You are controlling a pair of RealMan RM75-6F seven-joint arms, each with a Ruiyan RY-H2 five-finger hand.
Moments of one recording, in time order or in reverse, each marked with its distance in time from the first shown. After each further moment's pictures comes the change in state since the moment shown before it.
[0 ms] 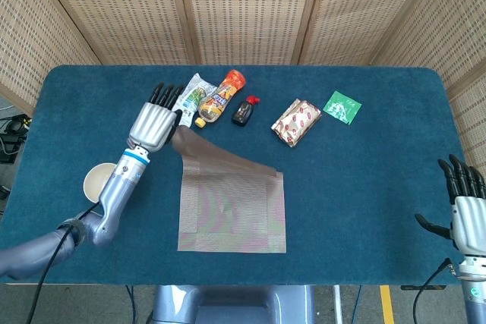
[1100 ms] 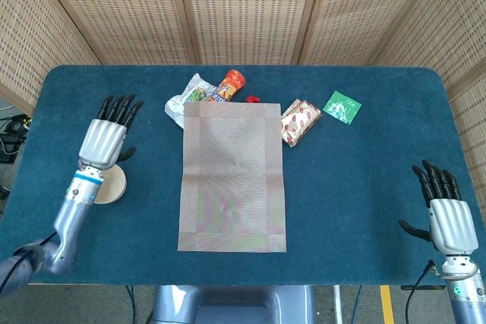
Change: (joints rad) left arm 0.214 0.182 0.195 -0.159 0.089 0.309 -0.202; right arm 0.028 -0.040 -0.046 0.025 -0.058 -0.051 -0.048
